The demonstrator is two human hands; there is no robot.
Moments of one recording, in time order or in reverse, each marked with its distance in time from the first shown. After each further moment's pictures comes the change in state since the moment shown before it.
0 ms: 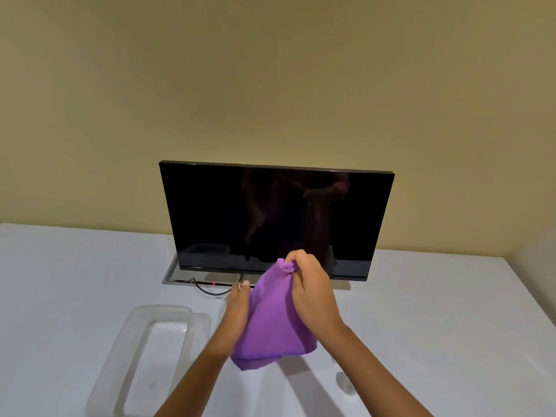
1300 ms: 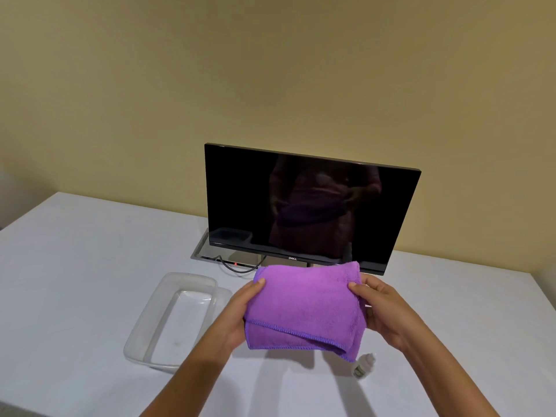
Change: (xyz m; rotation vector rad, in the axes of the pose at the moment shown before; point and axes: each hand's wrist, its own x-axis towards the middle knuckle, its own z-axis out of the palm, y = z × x) left_hand -0.044 -0.031 -0.027 -0.693 -0.189 -0.058; right_hand -0.050 0.031 -0.077 0.618 -0.281 0.701
